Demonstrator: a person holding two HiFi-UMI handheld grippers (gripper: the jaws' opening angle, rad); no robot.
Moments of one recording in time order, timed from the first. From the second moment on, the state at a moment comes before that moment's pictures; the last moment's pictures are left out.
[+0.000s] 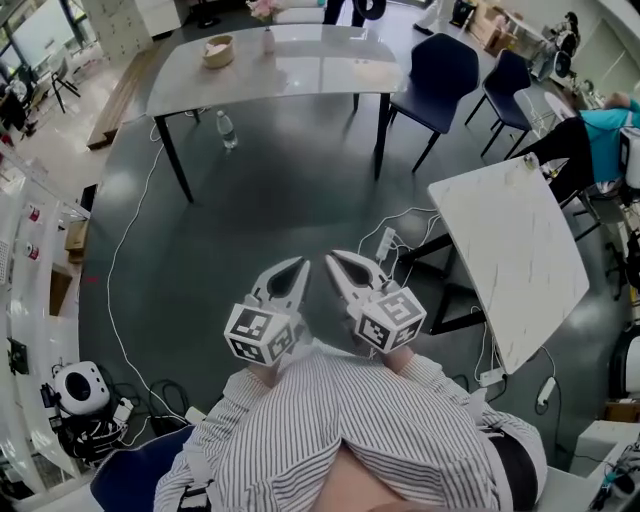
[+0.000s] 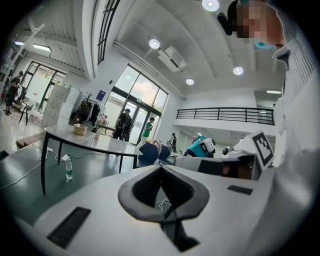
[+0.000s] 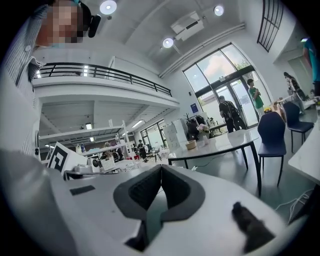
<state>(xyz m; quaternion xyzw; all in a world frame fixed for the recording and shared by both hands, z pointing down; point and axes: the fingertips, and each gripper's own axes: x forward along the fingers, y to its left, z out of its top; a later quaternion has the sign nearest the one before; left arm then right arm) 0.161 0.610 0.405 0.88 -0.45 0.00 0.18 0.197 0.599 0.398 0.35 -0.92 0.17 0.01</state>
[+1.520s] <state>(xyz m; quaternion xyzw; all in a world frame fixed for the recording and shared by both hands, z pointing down) 0.026 0.361 0.418 0.88 -0.41 0.00 0.22 0.059 0.335 0.402 0.40 -0.90 0.17 0.03</state>
